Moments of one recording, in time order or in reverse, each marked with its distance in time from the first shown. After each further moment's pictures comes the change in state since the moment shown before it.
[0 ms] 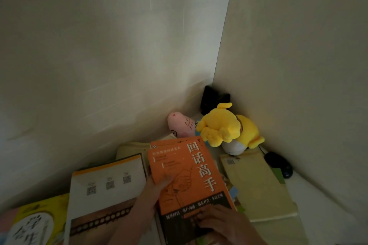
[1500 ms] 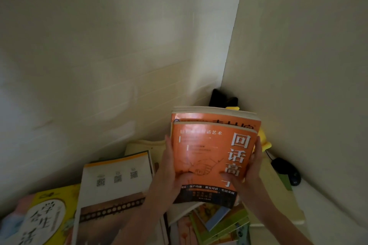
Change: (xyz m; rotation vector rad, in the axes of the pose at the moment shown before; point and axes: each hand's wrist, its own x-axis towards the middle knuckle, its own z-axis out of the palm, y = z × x) left_hand -0.028 0.018 0.021 0.722 0.003 0.801; right_hand 0.051 0.005 -0.079 0.698 0.566 0.616
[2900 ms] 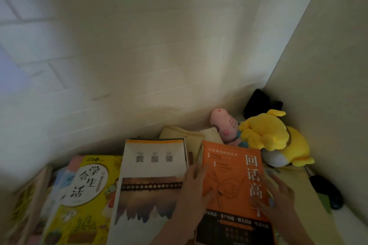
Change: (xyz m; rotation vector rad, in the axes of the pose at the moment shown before) left_hand -0.042 -0.028 0.005 0.210 -0.099 -0.350; right_hand -0.014 0.071 0.002 -0.754 -0.099 0.199
